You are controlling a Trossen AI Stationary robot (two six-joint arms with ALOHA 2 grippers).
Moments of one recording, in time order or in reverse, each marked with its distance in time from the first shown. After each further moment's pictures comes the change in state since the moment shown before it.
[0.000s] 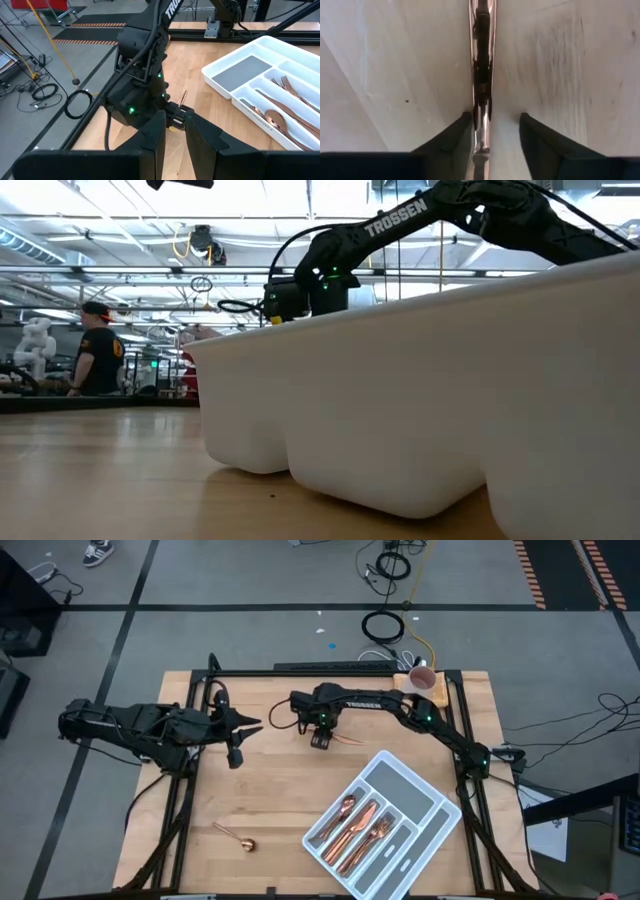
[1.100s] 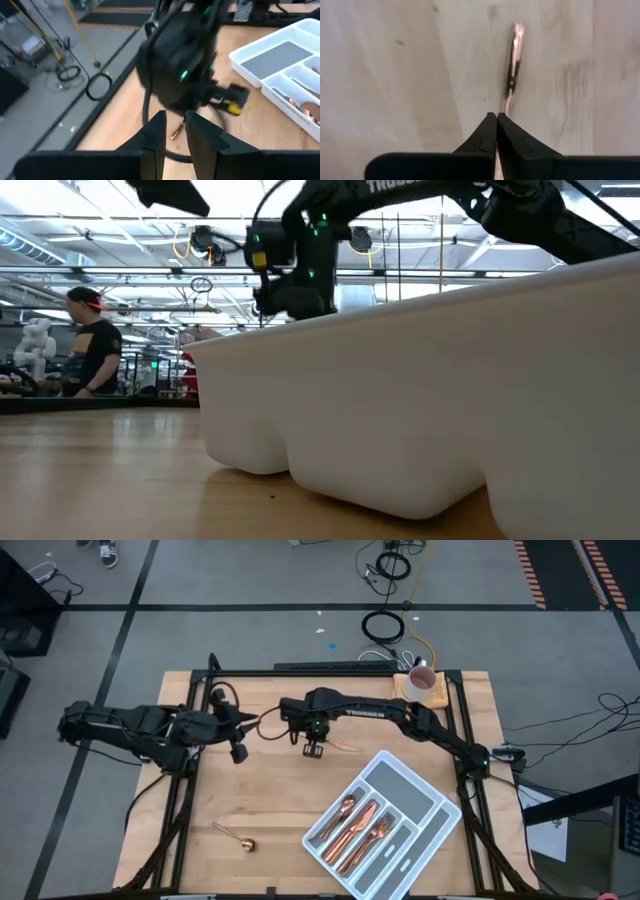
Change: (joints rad) left arm 0.039 -0.002 -0.048 -0.042 -0.080 -0.053; right arm 0.102 -0.010 0.212 -0.144 -0.009 0.004
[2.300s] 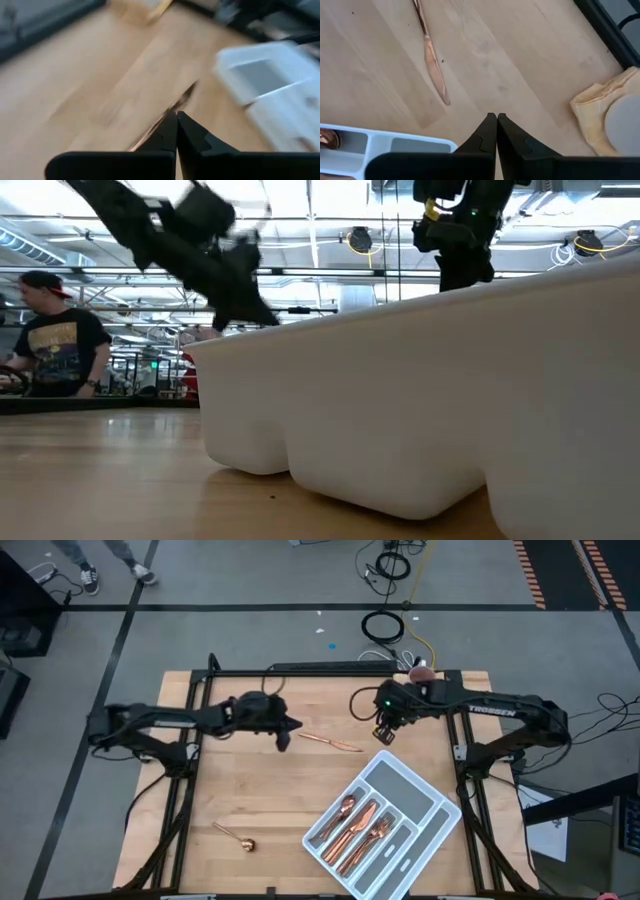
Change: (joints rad) left arm 0.463 0.414 -0.347 0.855 0.687 -0.083; right arm -0.079 -1.094 -1.138 0.349 0.149 0.300
